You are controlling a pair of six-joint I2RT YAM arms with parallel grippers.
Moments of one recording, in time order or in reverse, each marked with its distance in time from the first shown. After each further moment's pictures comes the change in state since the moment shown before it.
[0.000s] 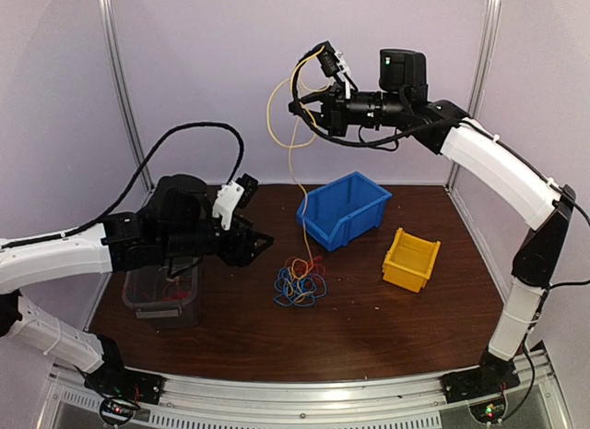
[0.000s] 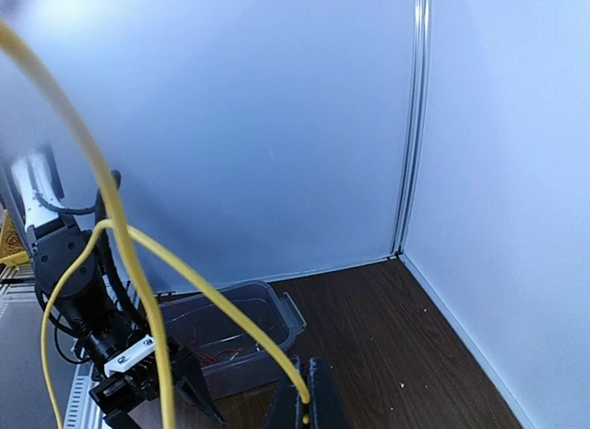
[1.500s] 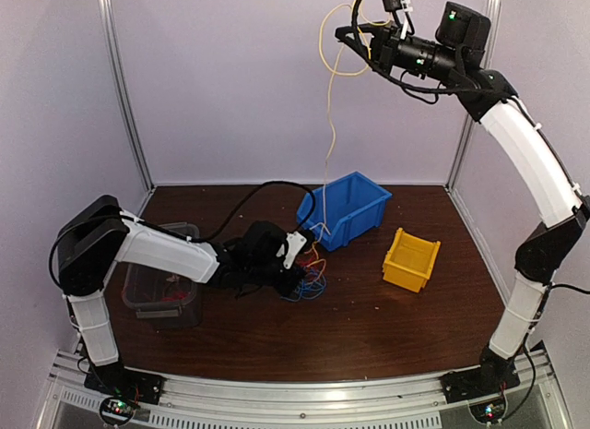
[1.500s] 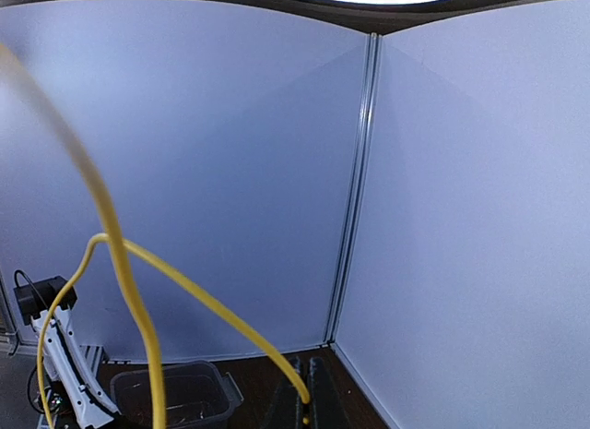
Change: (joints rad) left arm -0.016 0.642 0.076 0.340 0.047 0.035; right arm -0.137 -0.014 0.278 0.003 -0.021 0.060
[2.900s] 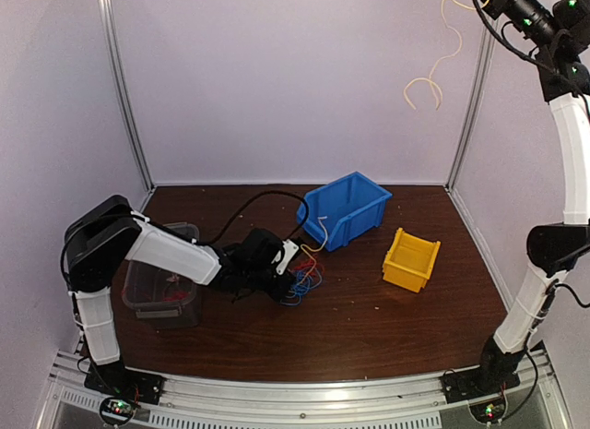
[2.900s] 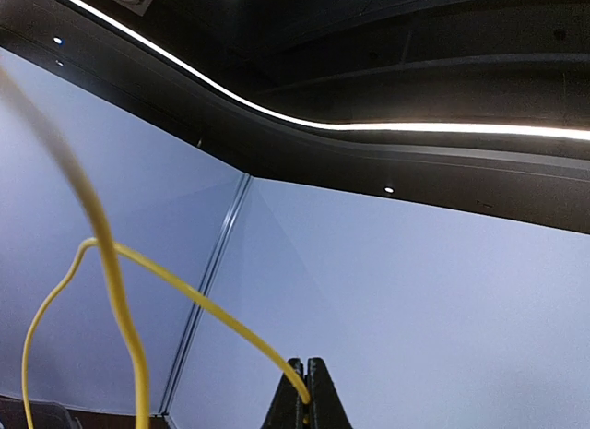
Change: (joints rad) left arm 0.039 0.055 -0.029 -0.002 -0.063 0.010; right arm -0.468 -0.015 0.343 0.227 -0.122 0.176
